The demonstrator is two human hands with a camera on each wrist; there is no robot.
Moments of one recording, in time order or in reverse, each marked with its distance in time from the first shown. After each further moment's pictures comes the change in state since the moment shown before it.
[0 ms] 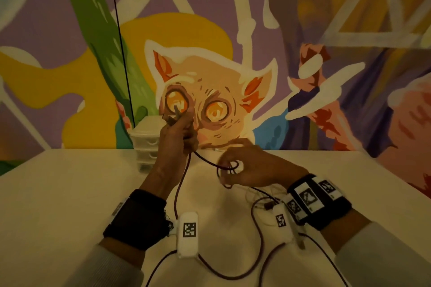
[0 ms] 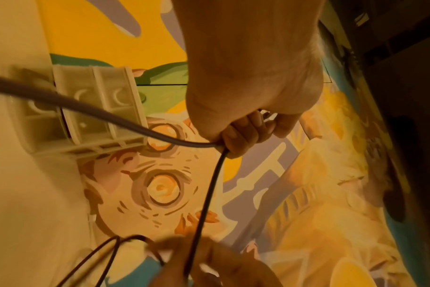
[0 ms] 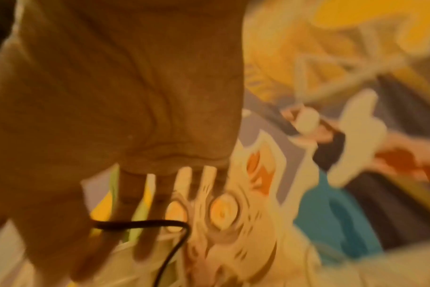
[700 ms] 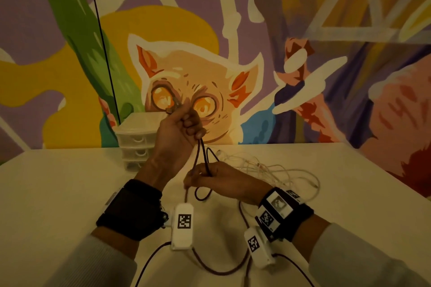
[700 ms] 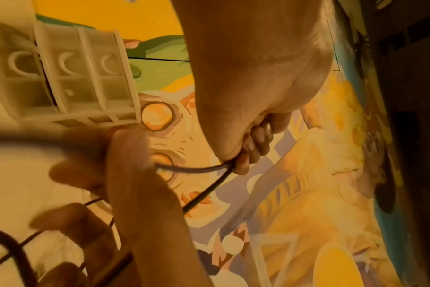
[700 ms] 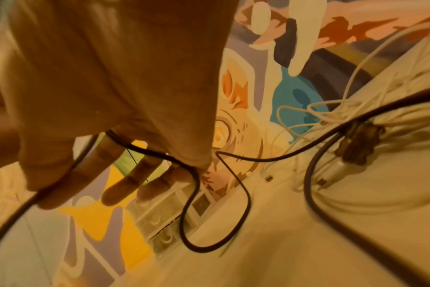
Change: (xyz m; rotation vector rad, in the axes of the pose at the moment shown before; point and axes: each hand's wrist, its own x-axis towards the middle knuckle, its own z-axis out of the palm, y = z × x) left_hand 0.004 -0.001 0.028 -0.220 -0.143 -0.147; right_hand -0.005 -0.028 0.052 0.731 -0.035 -0.003
